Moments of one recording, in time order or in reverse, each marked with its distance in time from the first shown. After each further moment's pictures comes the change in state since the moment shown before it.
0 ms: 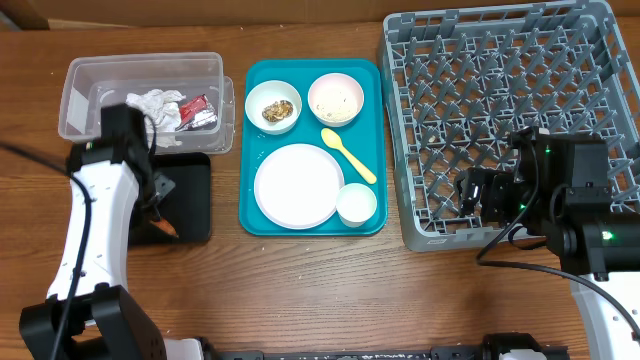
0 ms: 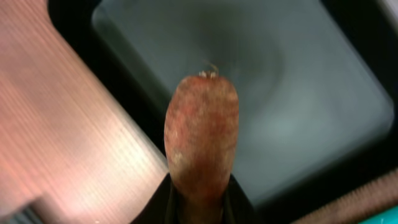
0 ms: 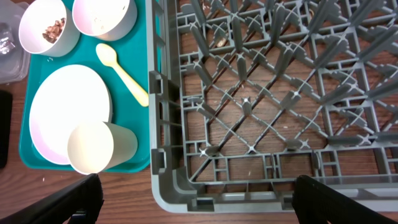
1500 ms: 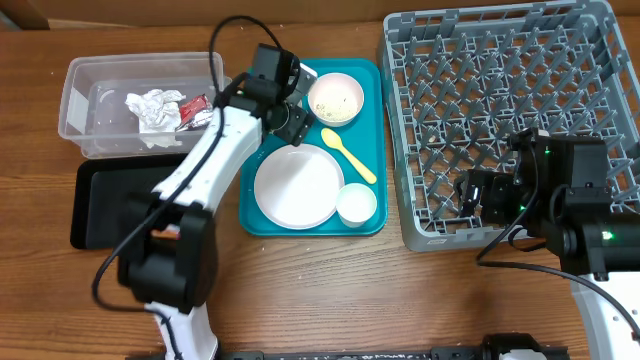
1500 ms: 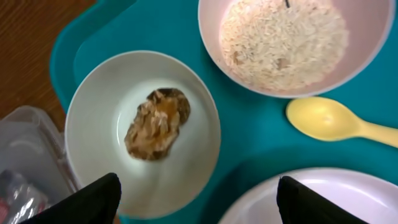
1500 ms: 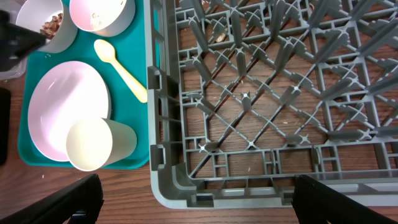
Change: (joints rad) left arm -0.520 0.417 0.343 0.492 0.235 1.026; right arm 0.000 0.000 0.000 -0.014 0.000 0.000
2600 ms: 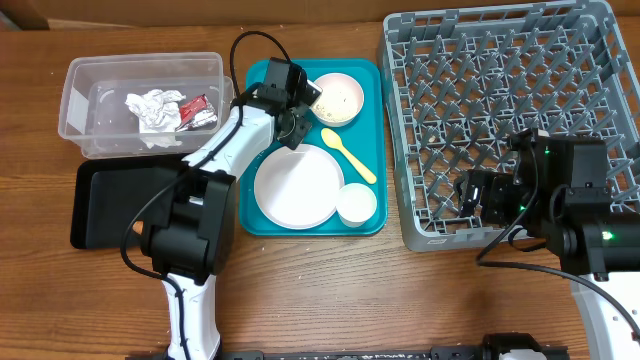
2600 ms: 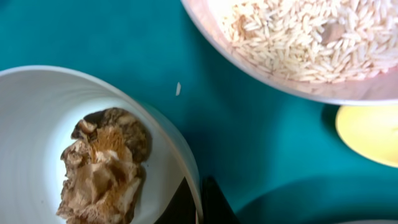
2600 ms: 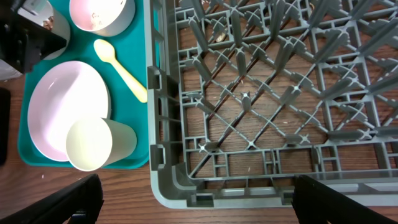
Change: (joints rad) left arm 0.000 0.161 0.032 0.042 -0.006 0.018; right arm 0.000 0.000 0.000 -0.002 0.000 0.000
